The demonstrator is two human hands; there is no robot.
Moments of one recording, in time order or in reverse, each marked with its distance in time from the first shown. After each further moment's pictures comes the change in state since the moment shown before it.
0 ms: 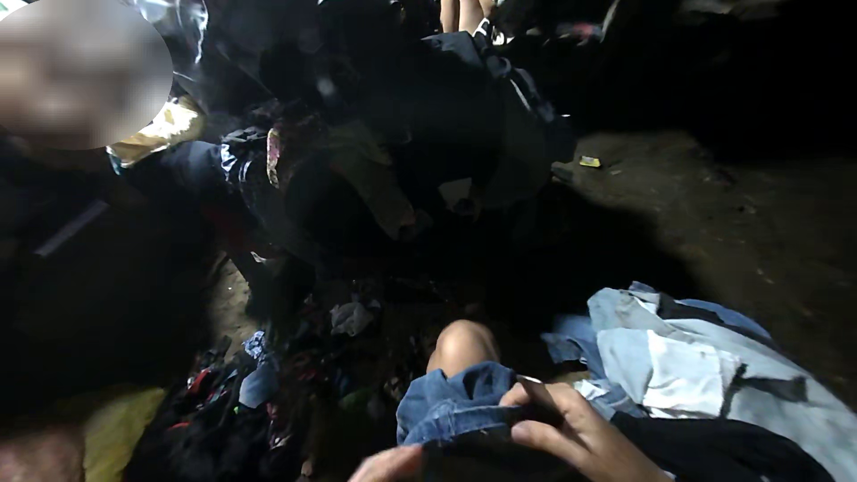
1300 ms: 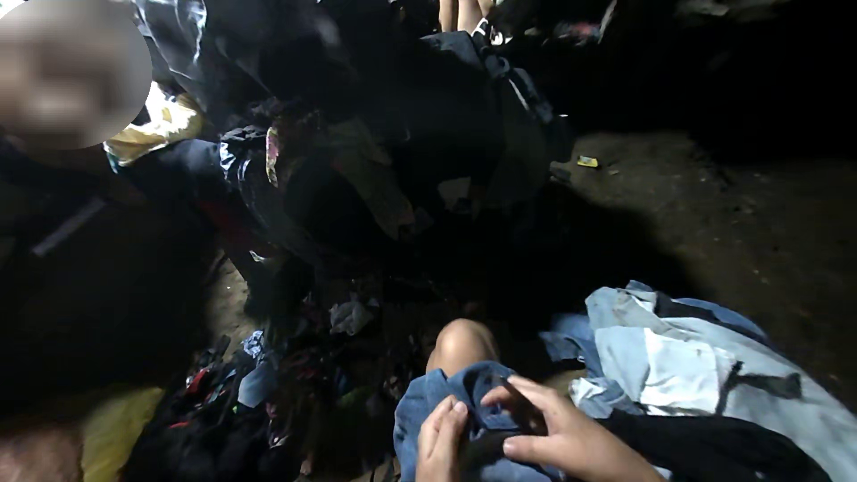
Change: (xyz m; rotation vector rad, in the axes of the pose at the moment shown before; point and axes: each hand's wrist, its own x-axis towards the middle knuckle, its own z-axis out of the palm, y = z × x) left_hand 0.039 -0.019 0.072 -0.233 0.009 -0.463; right_hand -0.009 0.009 0.003 0.063 -0.052 0.417
